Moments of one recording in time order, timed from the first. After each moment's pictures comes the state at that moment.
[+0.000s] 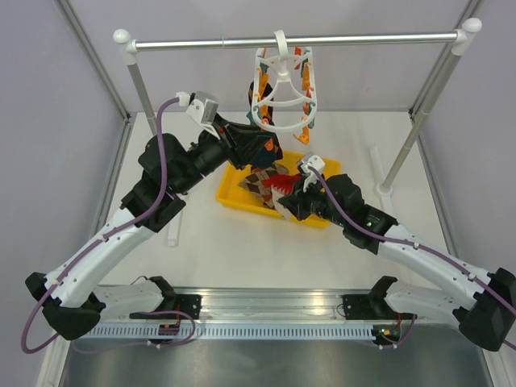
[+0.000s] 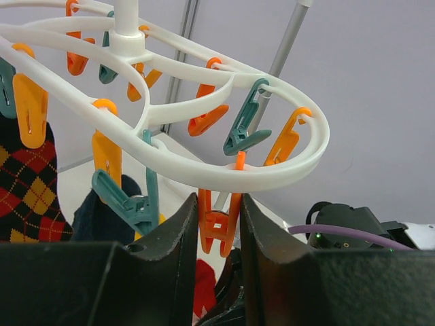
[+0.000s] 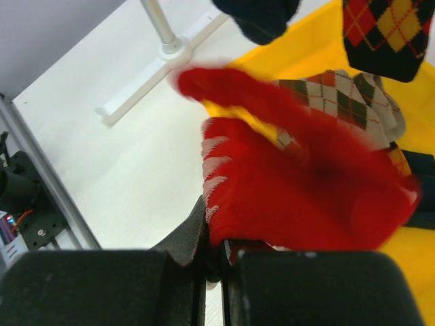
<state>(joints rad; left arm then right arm) -0.79 1.12 1.33 0.01 0.12 -0.32 0.79 1.04 0.80 -0.07 -0.10 0.24</state>
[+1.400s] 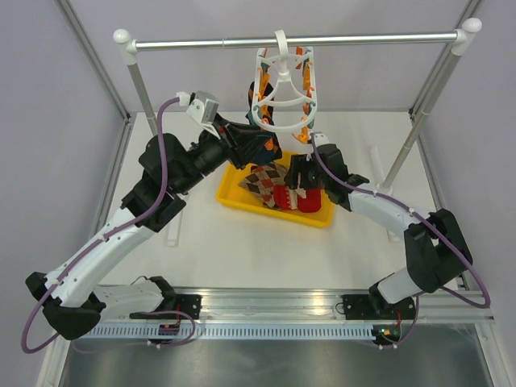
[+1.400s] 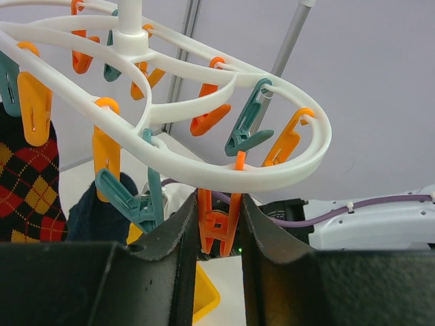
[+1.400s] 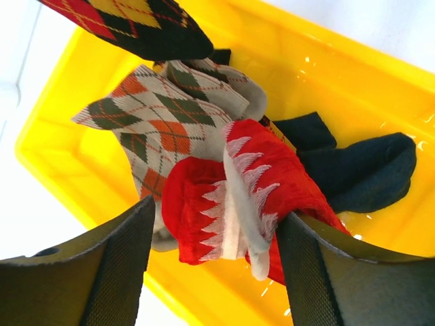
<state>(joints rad) -0.79 1.12 1.33 0.01 0.11 -0.32 0.49 1.52 0.95 -0.01 -0.05 0.35</state>
